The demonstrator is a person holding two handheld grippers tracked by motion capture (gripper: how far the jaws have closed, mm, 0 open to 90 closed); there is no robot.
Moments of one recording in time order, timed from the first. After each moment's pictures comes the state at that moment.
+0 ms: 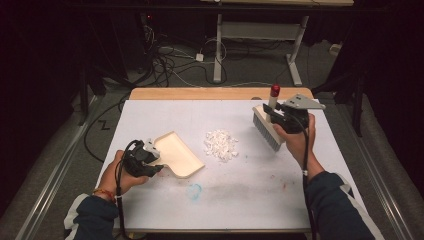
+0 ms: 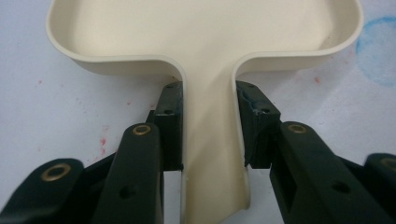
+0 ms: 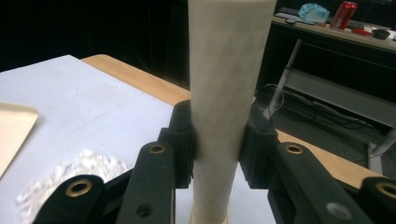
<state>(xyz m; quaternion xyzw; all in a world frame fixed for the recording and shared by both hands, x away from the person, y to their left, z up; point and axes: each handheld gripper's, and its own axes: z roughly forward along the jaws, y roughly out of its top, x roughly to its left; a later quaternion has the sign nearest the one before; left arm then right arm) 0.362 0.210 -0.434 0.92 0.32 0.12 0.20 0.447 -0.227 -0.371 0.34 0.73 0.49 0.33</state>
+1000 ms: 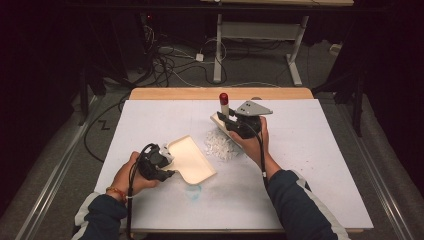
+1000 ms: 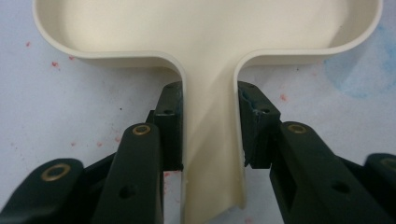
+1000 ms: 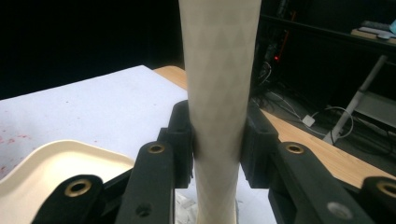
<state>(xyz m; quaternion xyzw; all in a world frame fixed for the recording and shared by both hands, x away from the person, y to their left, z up) 0.366 0.177 -0.448 0.93 0.29 0.09 0.19 0.453 -0.117 -0.403 0.27 0.75 0.53 0.27</state>
